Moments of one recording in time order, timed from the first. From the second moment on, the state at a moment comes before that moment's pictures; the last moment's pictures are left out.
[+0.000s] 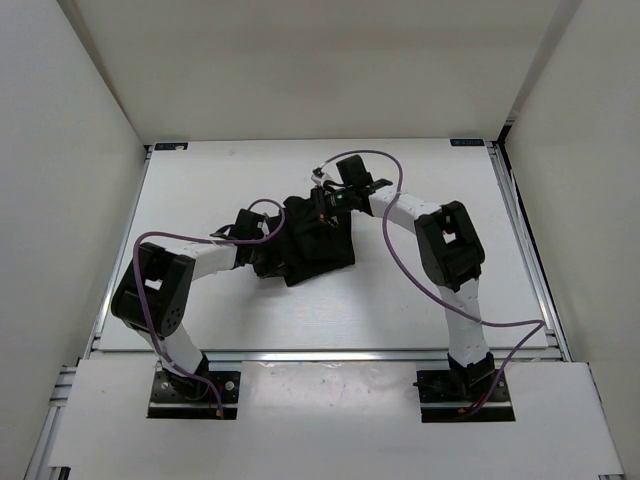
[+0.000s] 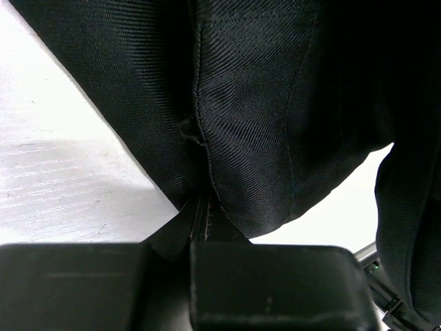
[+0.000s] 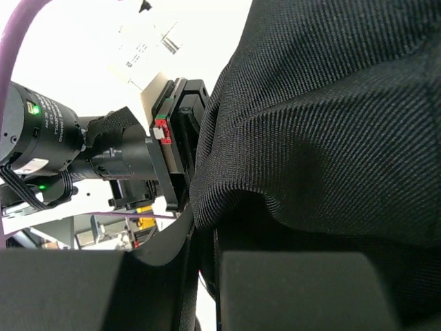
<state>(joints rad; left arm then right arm) -0.38 1.68 0.82 -0.16 0.30 -0.72 0.55 2.18 1.63 -0.25 -0.97 0.65</state>
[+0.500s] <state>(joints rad) -0.37 1.67 0.81 -0.16 0.32 -0.72 0.62 2.19 1.62 -0.22 -1.04 0.69</state>
